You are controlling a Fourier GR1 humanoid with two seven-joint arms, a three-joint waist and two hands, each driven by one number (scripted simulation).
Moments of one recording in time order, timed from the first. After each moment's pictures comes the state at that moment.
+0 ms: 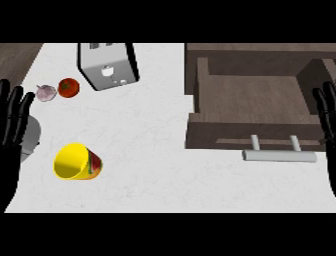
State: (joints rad) left arm 0.01 0.11 0.02 -2.10 -0.01 -0.02 0.00; right arm -0.02 -0.11 0.00 -2.10 0.05 0.01 0.01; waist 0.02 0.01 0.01
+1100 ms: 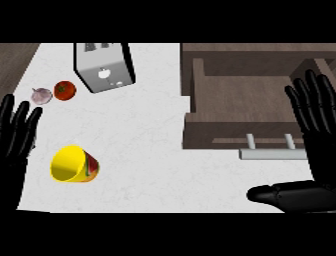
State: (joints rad) left arm 0.10 0.05 0.05 -2.11 0.23 -0.10 0.05; right arm -0.08 -0.07 0.00 -2.03 -0.09 0.07 0.10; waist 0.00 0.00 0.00
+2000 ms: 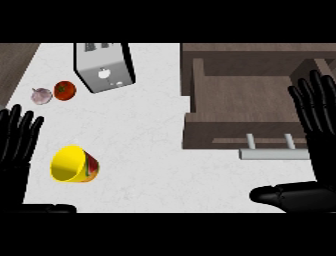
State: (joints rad) left arm 0.15 0.04 0.10 -2.00 0.22 -0.13 0.00; right arm -0.07 -0.06 -0.01 -2.04 -0.09 0.09 0.09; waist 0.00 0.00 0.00
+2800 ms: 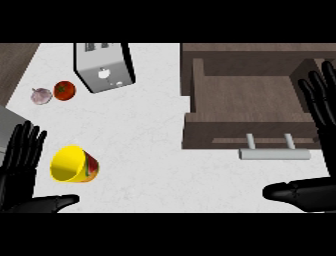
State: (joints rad) left arm 0.17 0.06 0.20 -1.69 0.16 -0.18 -0.22; right arm -0.12 -0.10 -0.07 -2.05 -0.15 0.11 0.16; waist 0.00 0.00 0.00
